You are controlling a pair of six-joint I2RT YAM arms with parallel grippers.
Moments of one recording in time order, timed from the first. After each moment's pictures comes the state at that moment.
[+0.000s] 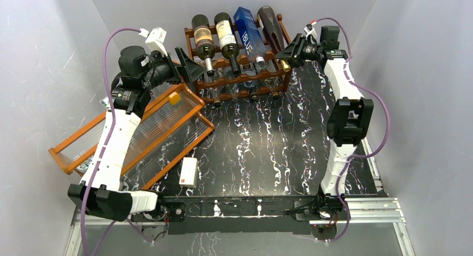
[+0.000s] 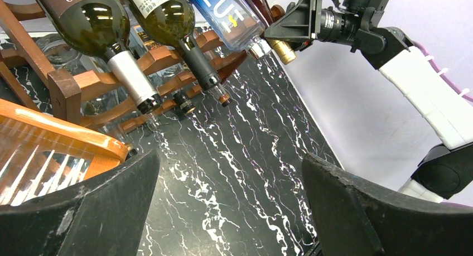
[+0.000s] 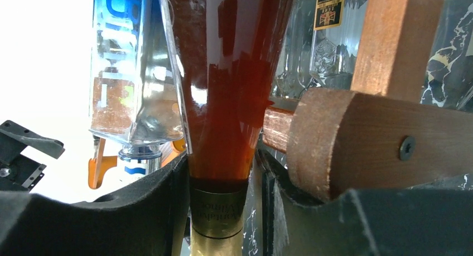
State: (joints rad) left arm -0.19 1.28 1.49 -0.42 0.51 -0.44; right arm 0.04 2.13 2.04 -0.46 -0.96 0.63
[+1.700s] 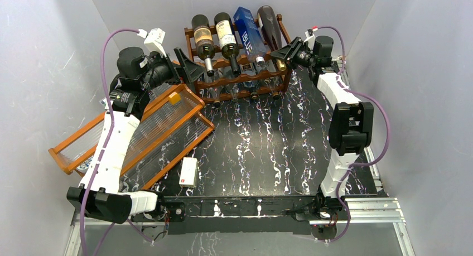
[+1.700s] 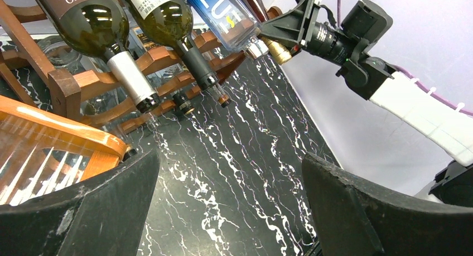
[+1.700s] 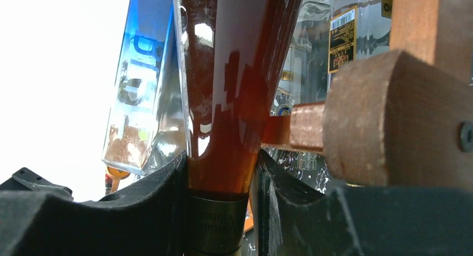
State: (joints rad) left arm -0.19 1.26 1.48 -0.42 0.51 -0.44; right arm 0.10 1.96 1.63 0.12 -0.75 0.95
